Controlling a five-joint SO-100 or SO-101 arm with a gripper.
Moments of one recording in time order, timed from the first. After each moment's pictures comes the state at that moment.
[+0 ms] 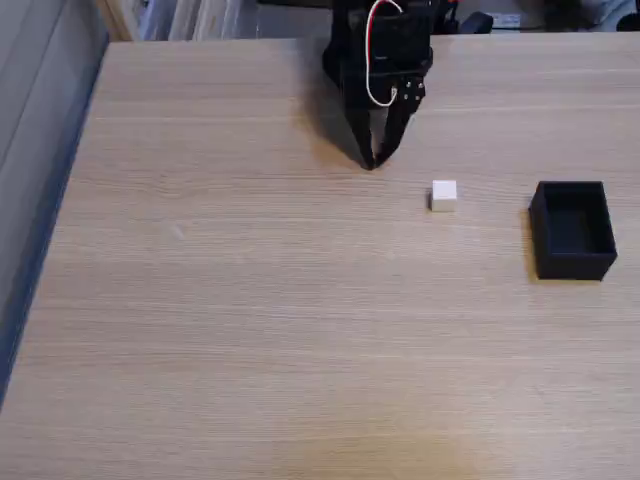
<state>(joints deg) -0.3 190.7 177.2 76.8 -93.7</state>
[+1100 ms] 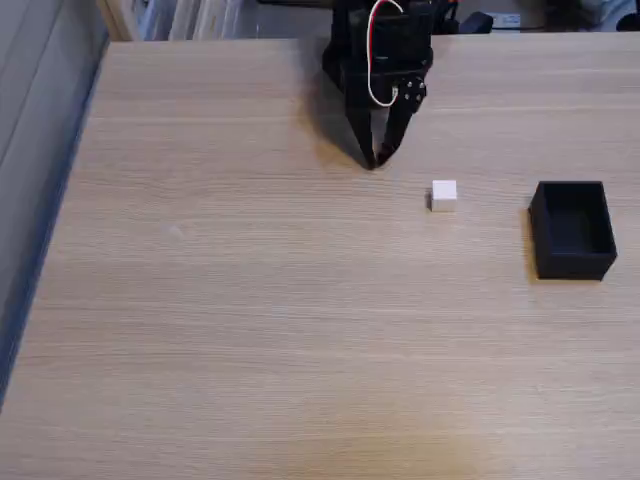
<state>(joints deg) -0.8 190.7 177.2 76.7 -93.8</state>
